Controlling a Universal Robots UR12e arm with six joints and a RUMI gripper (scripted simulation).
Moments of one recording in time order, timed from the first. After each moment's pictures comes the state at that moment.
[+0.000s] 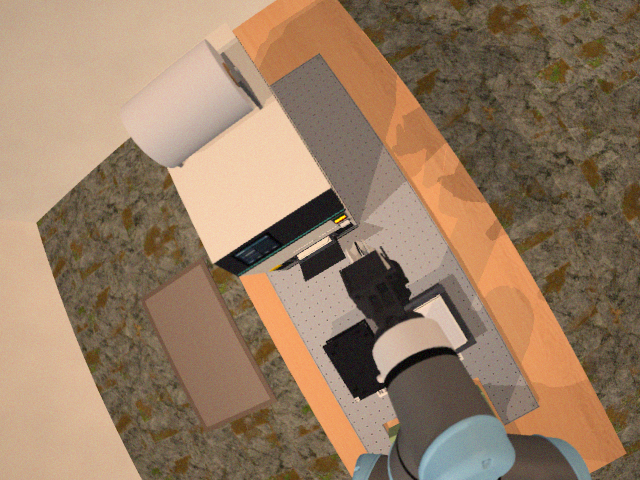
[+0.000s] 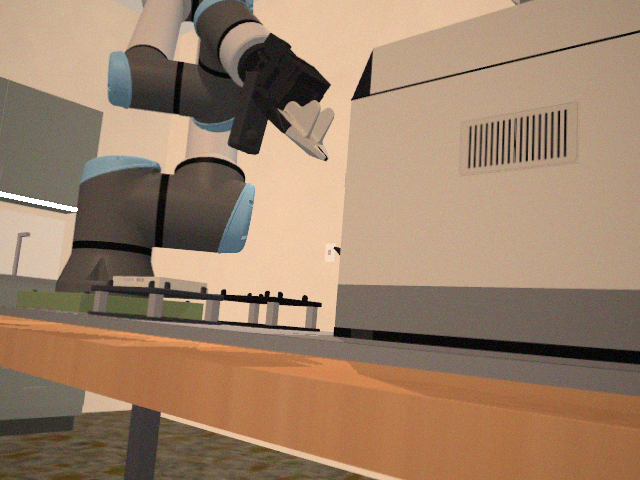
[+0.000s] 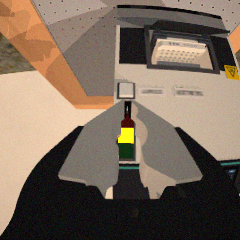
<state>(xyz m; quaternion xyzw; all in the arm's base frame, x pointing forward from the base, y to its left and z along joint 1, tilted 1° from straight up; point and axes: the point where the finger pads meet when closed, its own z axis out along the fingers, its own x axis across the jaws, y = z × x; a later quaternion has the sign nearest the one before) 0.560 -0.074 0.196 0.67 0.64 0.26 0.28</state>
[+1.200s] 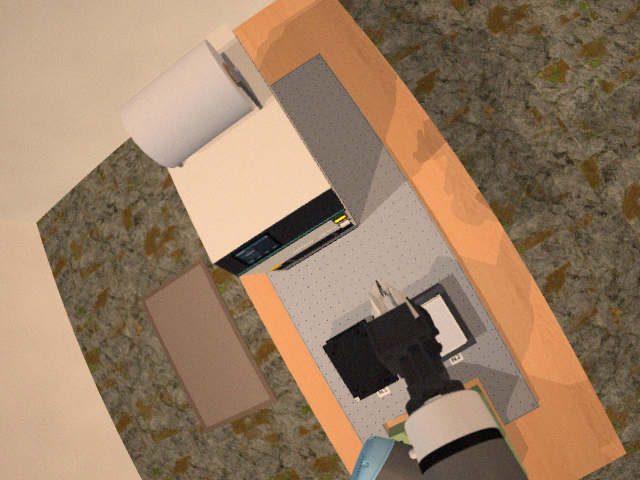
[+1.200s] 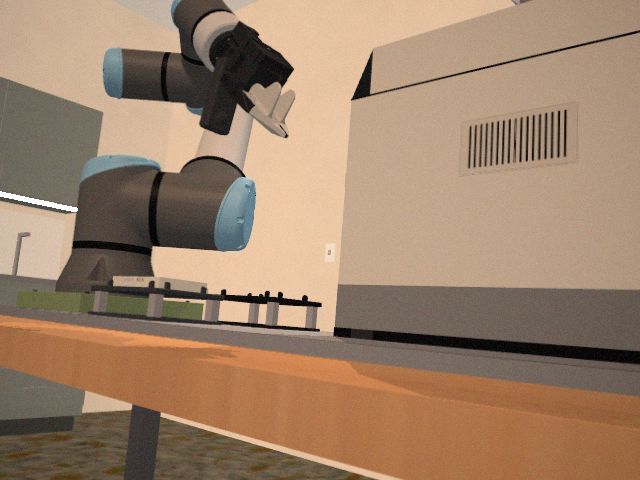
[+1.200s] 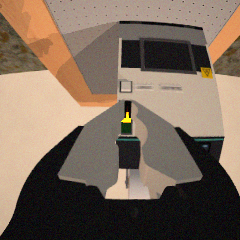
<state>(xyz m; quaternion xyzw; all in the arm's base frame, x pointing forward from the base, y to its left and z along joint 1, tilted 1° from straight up) 0.483 -0.069 0.239 0.67 0.63 0.25 0.28</state>
